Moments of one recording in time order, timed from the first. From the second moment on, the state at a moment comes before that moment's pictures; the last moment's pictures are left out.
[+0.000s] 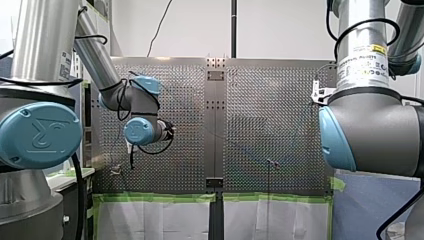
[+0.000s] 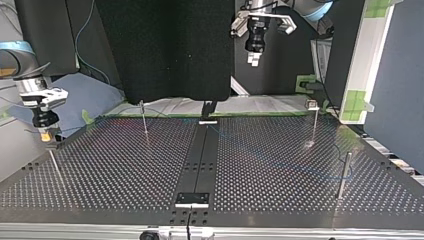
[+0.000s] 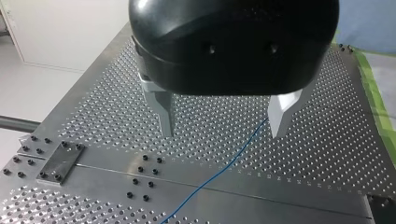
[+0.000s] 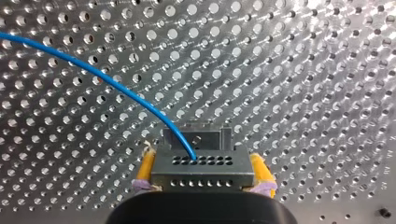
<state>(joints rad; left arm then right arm) -0.57 -1.69 -2.44 -2.19 -2.02 -1.75 1.44 -1.12 1.51 -0.41 0.95 1.65</state>
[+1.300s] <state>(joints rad) -0.56 -1.69 -2.44 -2.20 -2.02 -1.75 1.47 -1.07 1.42 -0.29 1.04 1.65</state>
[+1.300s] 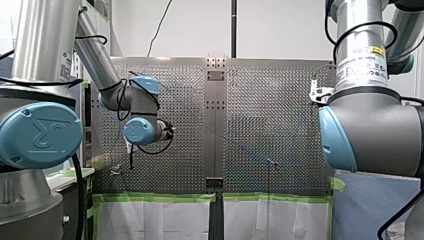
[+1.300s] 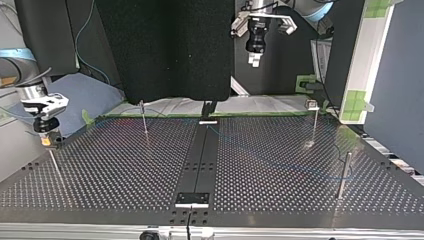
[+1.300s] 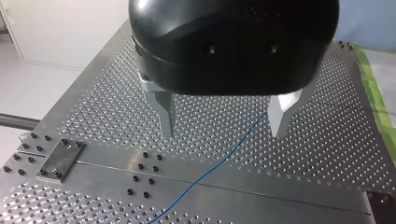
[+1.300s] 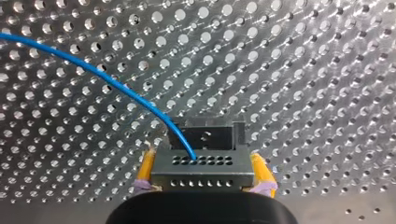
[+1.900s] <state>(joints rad) -0.56 -1.69 -2.44 -2.19 -2.02 -1.75 1.48 -1.05 1.40 -0.28 1.05 1.56</state>
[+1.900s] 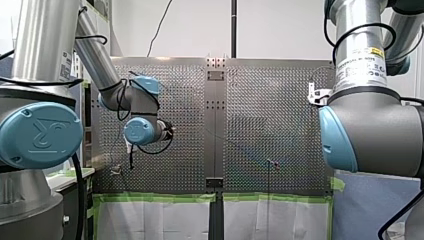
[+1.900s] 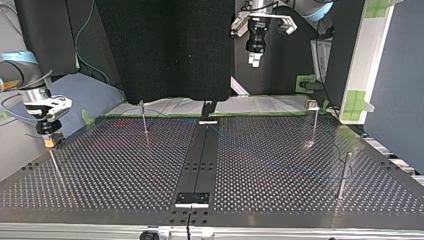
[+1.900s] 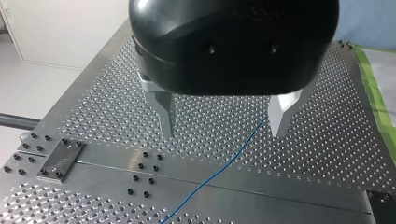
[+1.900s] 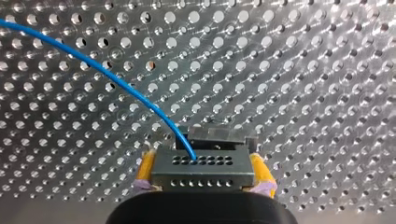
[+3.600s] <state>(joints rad) -0.55 -1.69 -2.44 -2.19 -2.02 -1.74 1.49 -1.03 1.42 -0.40 1.05 1.60</state>
